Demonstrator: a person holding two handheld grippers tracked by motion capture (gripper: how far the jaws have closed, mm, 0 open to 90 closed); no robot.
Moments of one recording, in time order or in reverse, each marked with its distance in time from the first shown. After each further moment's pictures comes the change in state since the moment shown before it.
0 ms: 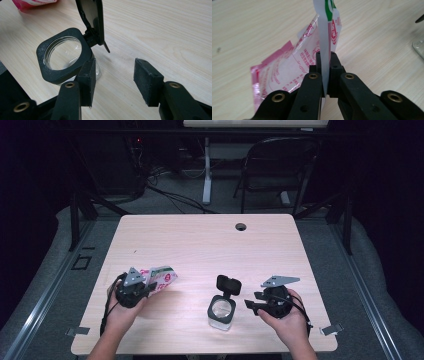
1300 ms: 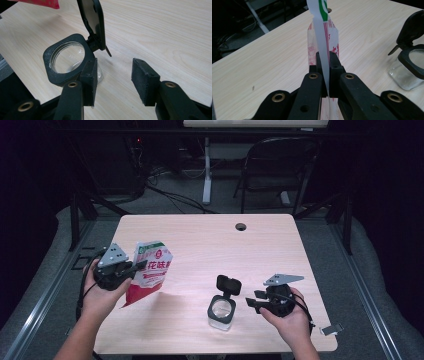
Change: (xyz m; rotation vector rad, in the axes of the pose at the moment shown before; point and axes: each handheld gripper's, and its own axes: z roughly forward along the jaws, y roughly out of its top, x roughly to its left) left arm 0.003 0.070 -0.070 -0.111 -0.024 0.114; right arm -0.002 0.004 -0.008 -0.021 0.023 0.012
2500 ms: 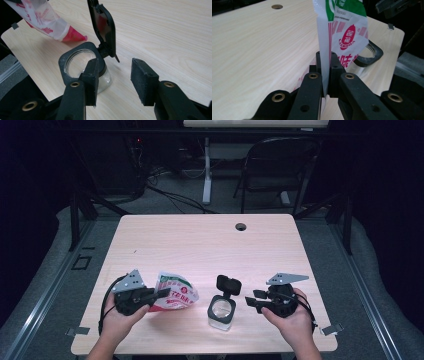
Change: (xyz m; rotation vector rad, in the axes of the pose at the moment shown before) left arm -0.043 -0.053 0.026 -0.079 -0.319 -0.084; right arm 0.005 0.005 -0.014 -0.030 0.048 0.008
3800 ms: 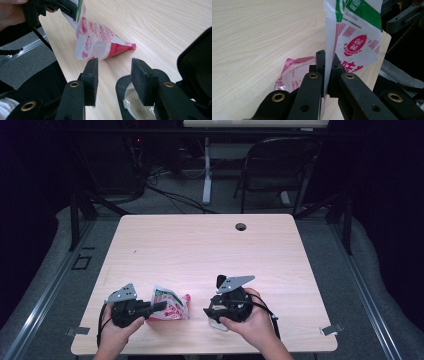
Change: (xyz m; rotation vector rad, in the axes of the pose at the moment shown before) left arm 0.004 -0.043 0.002 -0.017 -0.074 -0.144; right arm 0.080 0.033 0.057 0.075 0.182 -0.218
